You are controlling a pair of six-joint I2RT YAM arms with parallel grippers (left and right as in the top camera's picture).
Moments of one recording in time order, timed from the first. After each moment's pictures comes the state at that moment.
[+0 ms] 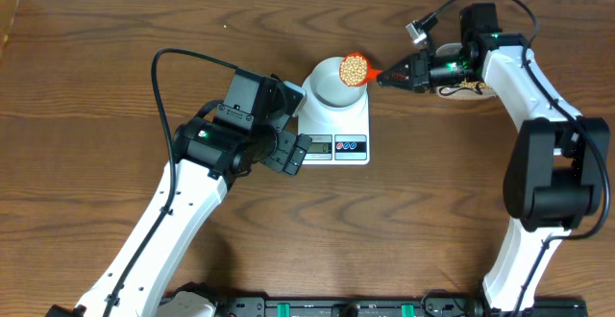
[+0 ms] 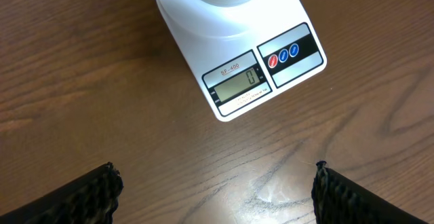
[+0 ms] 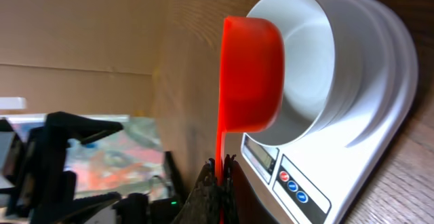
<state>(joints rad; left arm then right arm) -0.41 1.35 1.19 -0.91 0.12 0.09 0.06 2.08 1.60 -0.80 -1.16 0.01</state>
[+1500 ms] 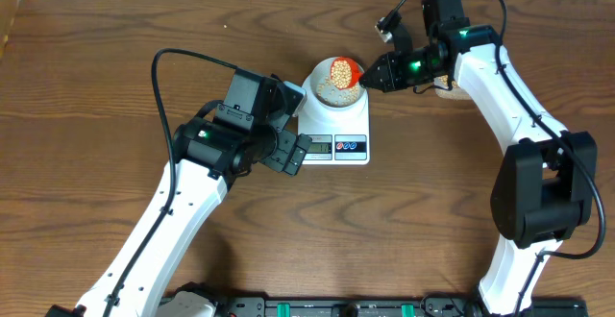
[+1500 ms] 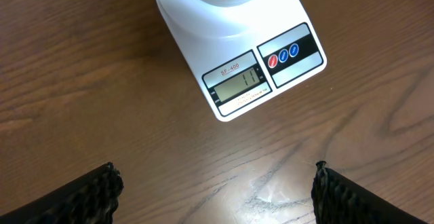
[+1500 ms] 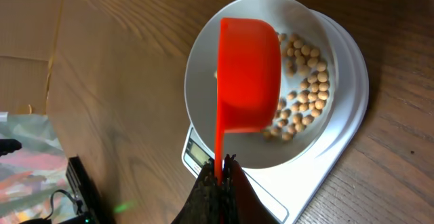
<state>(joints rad) -0.41 1.35 1.19 -0.91 0.12 0.09 0.21 2.02 1.66 -0.80 -0.76 0.00</state>
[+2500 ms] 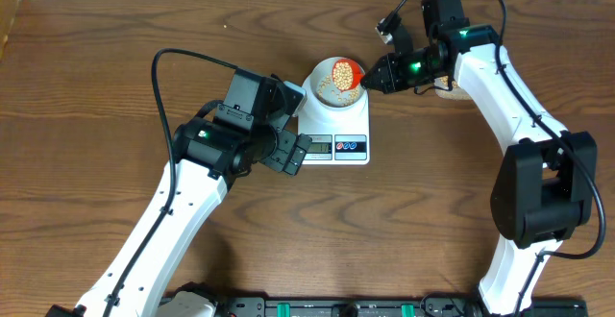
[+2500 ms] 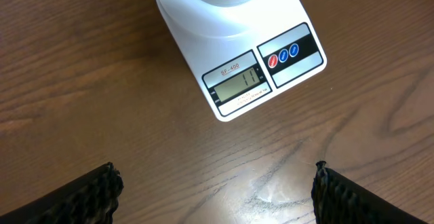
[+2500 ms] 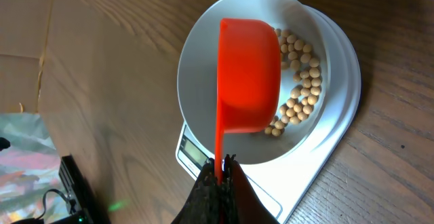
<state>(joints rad) -0.41 1.35 1.19 -0.91 0.12 0.09 0.21 2.02 1.66 -0.82 -0.74 -0.01</state>
